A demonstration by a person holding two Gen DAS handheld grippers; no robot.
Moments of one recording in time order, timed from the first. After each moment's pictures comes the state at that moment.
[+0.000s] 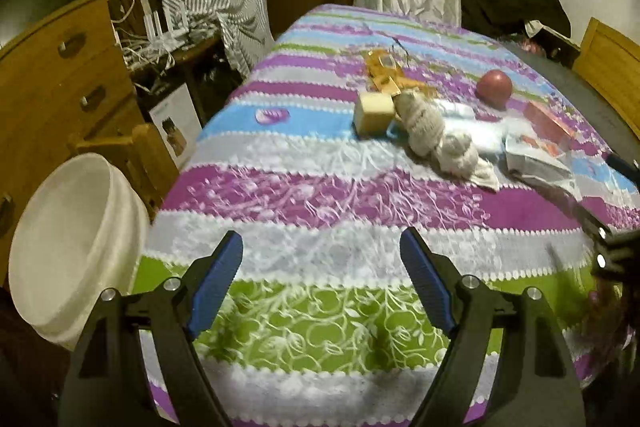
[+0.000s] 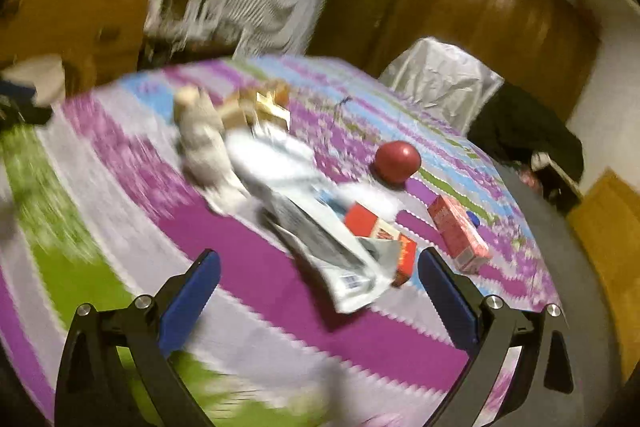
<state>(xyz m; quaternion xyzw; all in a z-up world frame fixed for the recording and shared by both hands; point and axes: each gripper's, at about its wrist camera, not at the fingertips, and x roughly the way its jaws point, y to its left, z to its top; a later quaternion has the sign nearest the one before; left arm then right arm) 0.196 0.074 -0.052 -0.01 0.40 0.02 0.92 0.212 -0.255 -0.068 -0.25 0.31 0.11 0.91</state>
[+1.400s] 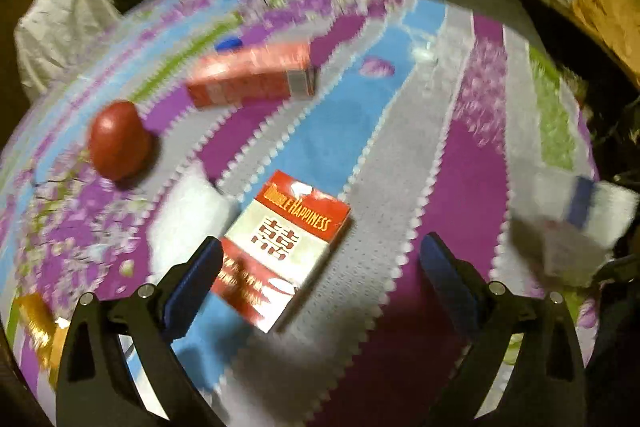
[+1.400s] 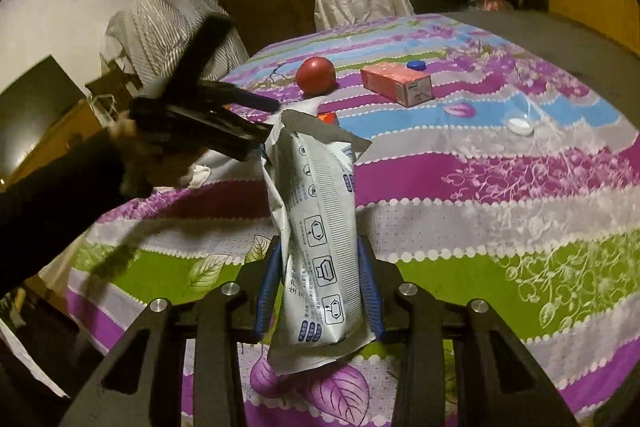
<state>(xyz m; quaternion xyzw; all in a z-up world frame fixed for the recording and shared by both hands) 0.368 -0.236 -0.088 0.29 0.42 -0.46 0.72 0.105 -0.407 -0.086 0.16 0.35 0.07 0.92</state>
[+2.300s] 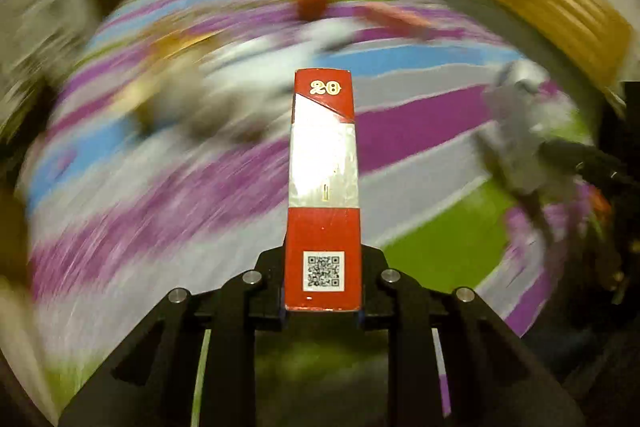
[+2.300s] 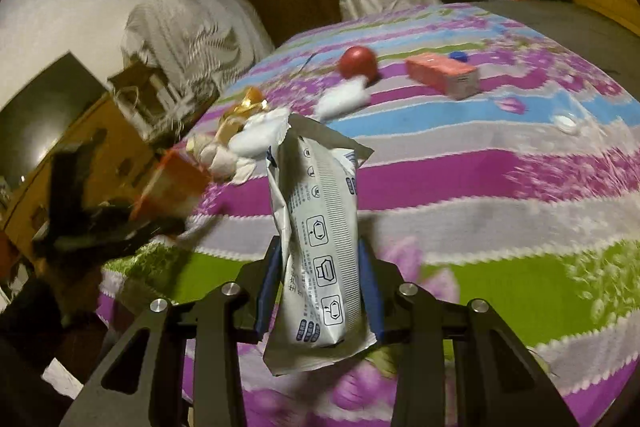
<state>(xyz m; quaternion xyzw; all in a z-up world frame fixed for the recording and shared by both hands) 0.220 -0.003 -0.070 0.09 0.48 -0.20 0.85 0.132 -0.349 -0.072 0.14 0.38 0.12 0.91</state>
